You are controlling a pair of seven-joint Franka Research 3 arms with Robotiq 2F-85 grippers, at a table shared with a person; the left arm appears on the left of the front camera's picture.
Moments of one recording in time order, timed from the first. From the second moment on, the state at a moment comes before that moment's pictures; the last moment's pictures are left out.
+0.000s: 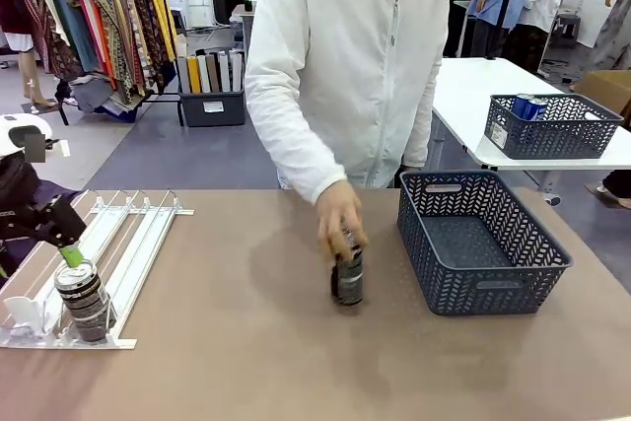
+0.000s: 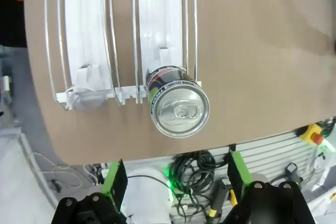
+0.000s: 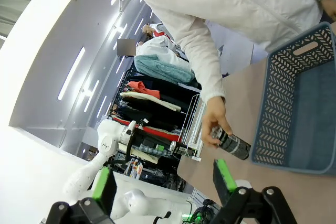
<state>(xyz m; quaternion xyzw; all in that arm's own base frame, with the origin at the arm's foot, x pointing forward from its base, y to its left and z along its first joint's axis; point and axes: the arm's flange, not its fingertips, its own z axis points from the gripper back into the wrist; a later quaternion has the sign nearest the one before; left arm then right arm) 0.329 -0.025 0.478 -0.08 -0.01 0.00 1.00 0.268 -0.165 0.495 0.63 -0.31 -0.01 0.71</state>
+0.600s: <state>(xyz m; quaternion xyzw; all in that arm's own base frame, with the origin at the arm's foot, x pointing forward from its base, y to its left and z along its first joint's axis) 0.330 -0.020 0.478 -0.10 -0.02 0.00 0.99 0.268 -0.165 0.495 0.63 -0.31 -0.01 0.71</state>
